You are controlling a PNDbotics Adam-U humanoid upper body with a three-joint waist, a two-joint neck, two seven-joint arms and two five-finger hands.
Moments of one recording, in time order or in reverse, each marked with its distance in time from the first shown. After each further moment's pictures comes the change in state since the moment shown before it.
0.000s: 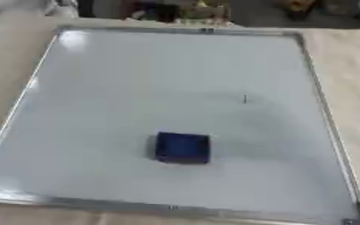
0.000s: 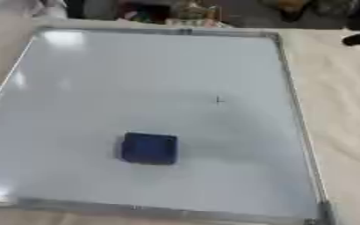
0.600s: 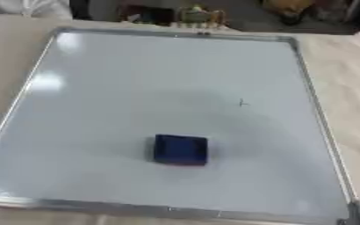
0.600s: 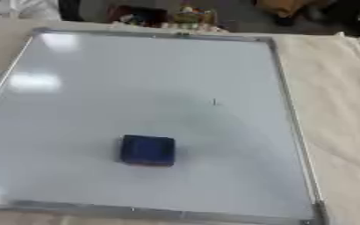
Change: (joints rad) left arm 0.001 0.002 -0.001 0.000 0.000 0.002 -0.002; right arm -0.083 -0.276 0.153 0.000 0.173 -0.004 -0.012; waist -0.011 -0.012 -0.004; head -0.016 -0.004
